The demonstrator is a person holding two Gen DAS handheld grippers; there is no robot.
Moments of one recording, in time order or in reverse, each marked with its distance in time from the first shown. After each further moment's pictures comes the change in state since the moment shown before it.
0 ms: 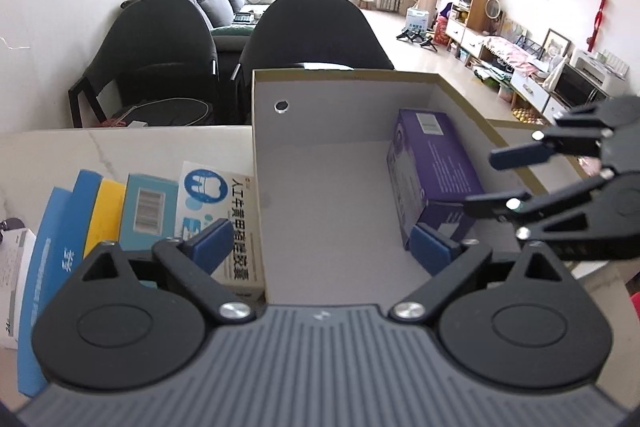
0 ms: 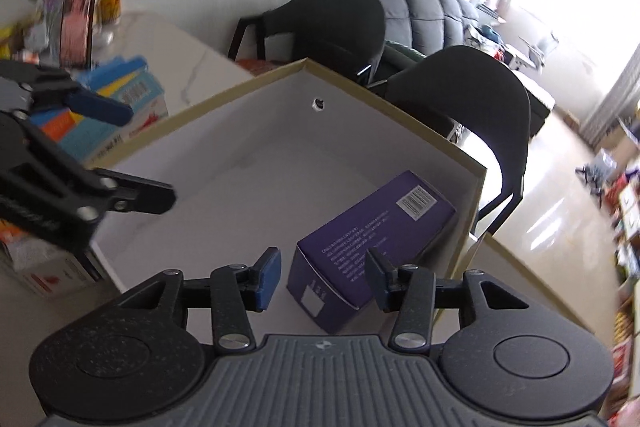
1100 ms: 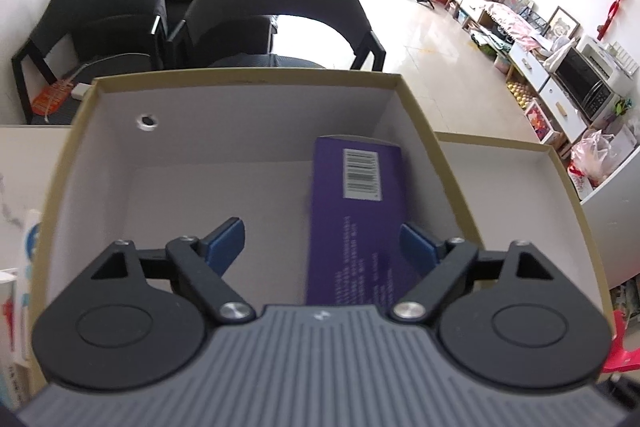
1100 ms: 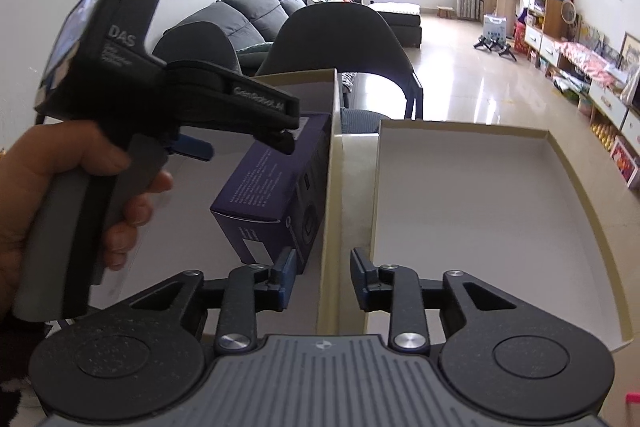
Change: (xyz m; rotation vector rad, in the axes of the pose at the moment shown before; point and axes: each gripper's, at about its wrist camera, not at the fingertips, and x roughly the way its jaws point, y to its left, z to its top) left arm 0.098 -0.062 0.070 -0.086 0.186 -0.052; right arm -0.034 -0.033 -0.078 0.647 -0.053 -0.149
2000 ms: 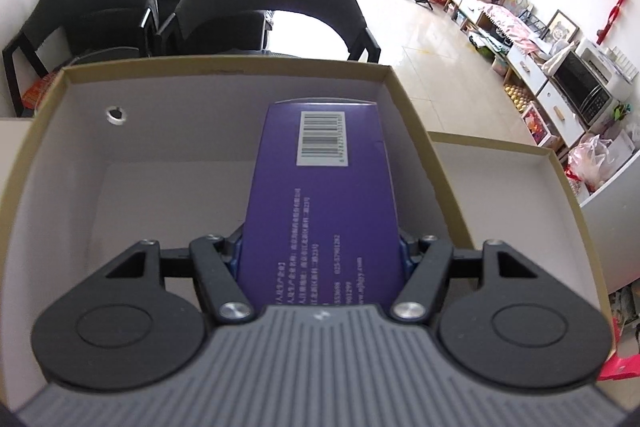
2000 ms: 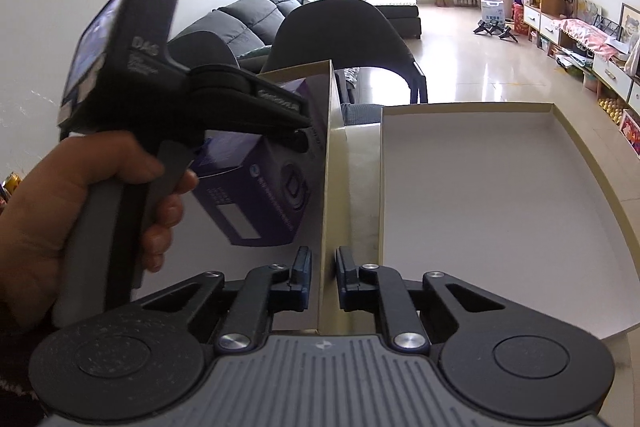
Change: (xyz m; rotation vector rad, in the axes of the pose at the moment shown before) left arm 0.033 -0.017 0.003 -0.025 0.013 -0.028; right arm -0.002 -0.008 -0.015 0.093 0.006 0.050
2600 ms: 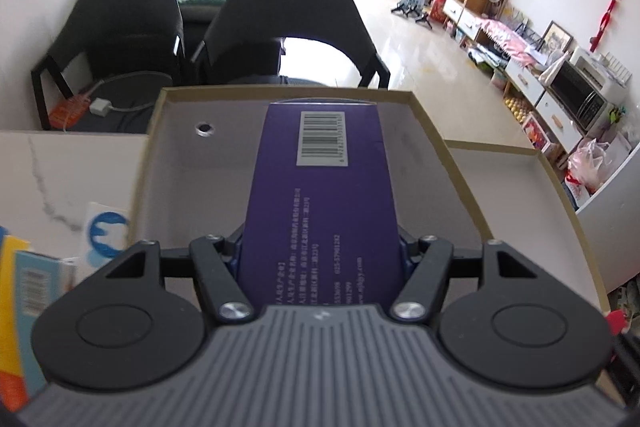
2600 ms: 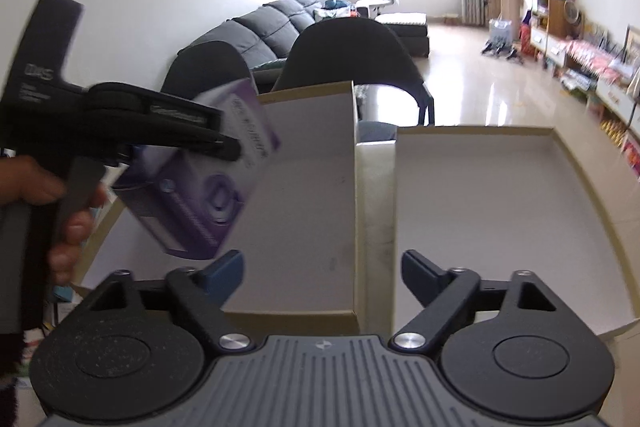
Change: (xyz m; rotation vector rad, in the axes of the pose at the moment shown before) left arm -0.051 0.035 -0.007 0.035 -0.057 0.014; right arm -0.021 0.014 -0.001 -0.032 -0.042 0.016
